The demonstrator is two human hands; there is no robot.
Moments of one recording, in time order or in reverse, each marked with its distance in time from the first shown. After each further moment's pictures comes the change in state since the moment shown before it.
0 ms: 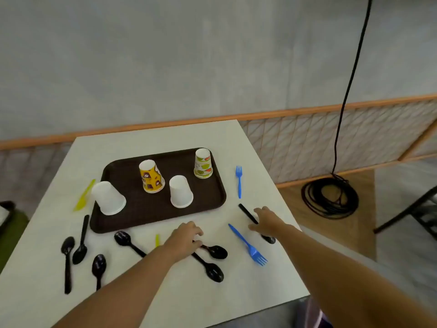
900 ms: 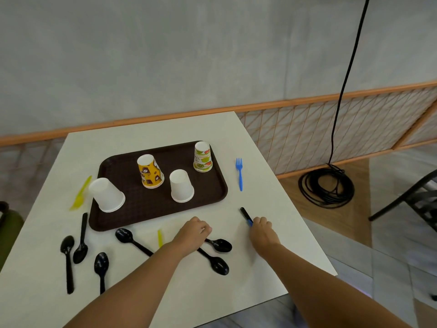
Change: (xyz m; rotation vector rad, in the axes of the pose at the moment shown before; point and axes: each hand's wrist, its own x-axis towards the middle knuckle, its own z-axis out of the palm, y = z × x) left_hand 0.006 0.008 0.006 -0.233 0.015 -0.080; right_hand -0.014 -0.018 0.073 -0.147 0.230 0.120
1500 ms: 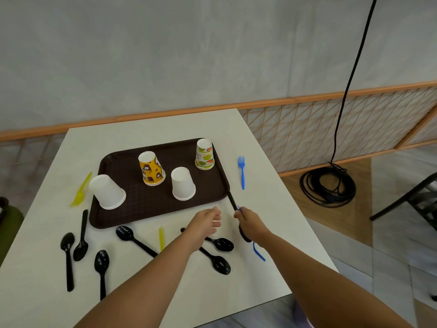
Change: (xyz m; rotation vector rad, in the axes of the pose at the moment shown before) left_hand 0.005 0.040 -0.002 -0.939 -0.008 -0.277; right_hand 0.011 -0.033 -0.033 0.715 -0.155 -0.042
